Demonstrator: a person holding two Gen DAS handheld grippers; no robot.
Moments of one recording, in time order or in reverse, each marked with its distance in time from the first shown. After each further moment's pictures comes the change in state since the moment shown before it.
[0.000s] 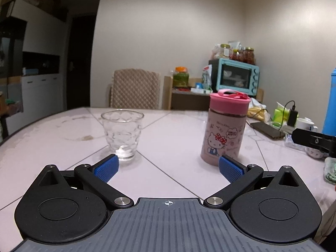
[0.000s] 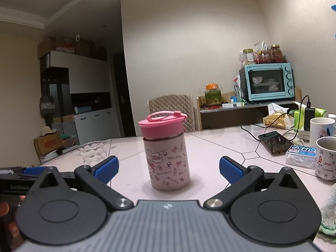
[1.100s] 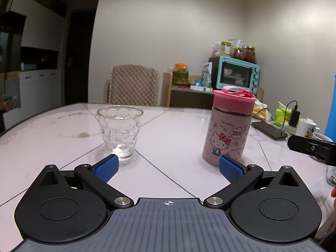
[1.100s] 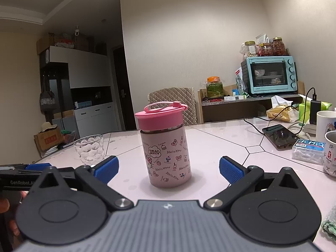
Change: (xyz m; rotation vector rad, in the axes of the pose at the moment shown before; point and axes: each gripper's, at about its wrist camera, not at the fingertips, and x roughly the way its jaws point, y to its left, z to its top) left arm 0.025 0.001 -0.001 -0.009 -0.002 -0.013; right arm 0.022 0.001 -0.005 -0.011 0.032 0.007
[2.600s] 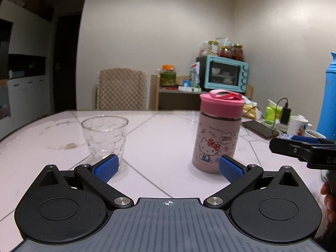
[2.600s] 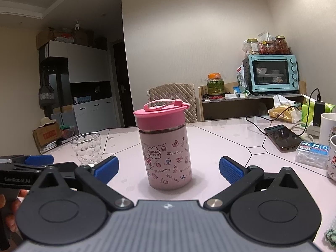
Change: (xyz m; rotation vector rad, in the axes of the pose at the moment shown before) left arm 0.007 -0.007 0.009 0.066 -0.011 -0.083; right arm 0.014 0.003 0.005 -0.015 0.022 -0.004
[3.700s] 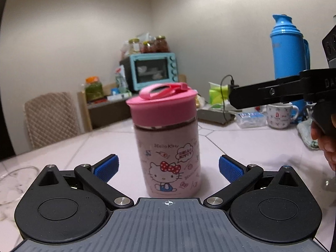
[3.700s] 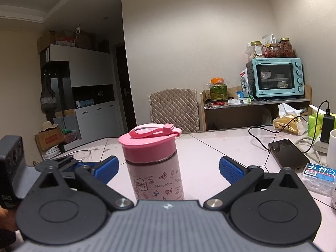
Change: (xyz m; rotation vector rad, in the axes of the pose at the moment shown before) left arm 0.118 -0.032 0.011 0.278 0.005 -0.374; right arm 0.034 -0.025 0.039 0.004 -0.010 0.034
